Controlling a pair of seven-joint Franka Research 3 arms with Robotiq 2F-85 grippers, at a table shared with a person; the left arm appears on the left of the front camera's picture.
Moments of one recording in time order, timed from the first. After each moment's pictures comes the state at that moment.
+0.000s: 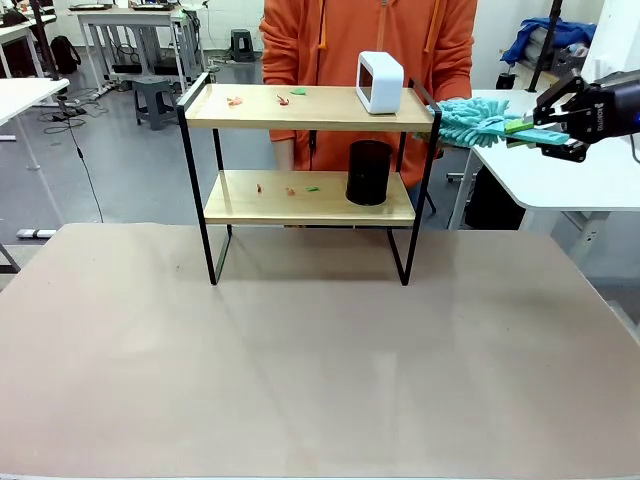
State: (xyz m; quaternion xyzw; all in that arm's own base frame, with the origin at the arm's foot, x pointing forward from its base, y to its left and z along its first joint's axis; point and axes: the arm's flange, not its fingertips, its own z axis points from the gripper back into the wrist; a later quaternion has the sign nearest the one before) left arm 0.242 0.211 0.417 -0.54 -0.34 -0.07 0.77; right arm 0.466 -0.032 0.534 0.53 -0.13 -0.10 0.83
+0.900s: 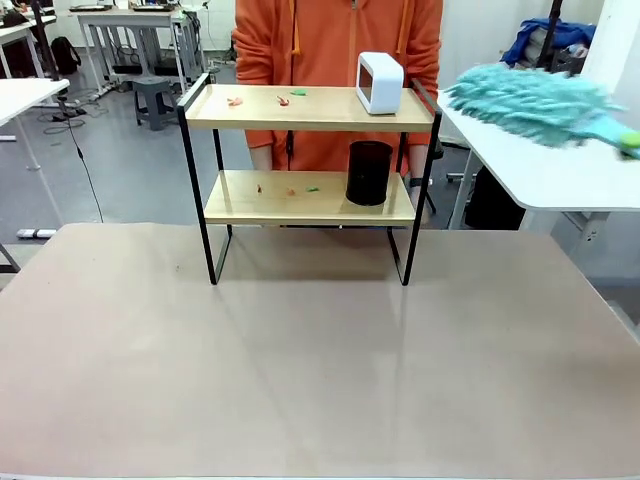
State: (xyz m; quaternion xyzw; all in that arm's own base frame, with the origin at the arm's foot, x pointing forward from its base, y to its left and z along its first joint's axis) left arm 0.242 0.211 0.419 -0.54 -0.34 -0.07 0.77; right arm 0.288 -0.138 0.544 0.58 -0.16 -0.01 0.80
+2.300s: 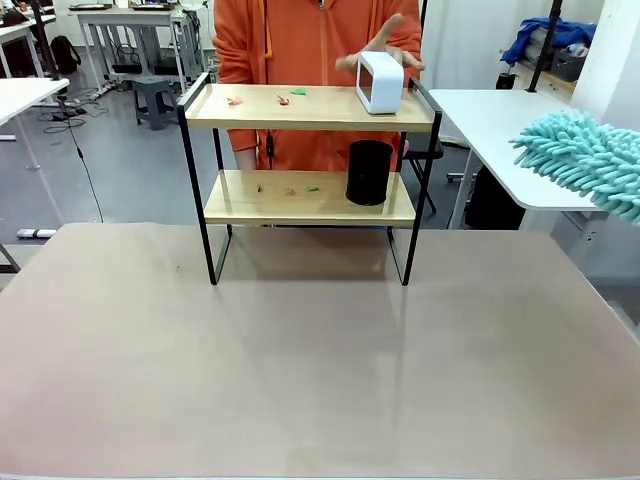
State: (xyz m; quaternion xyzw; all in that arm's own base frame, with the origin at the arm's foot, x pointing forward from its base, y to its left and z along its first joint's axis) left arm 0.242 0.210 0.418 -0.54 -0.34 -0.07 0.77; right arm 0.165 -0.181 0.506 0.57 -0.18 0.00 0.80
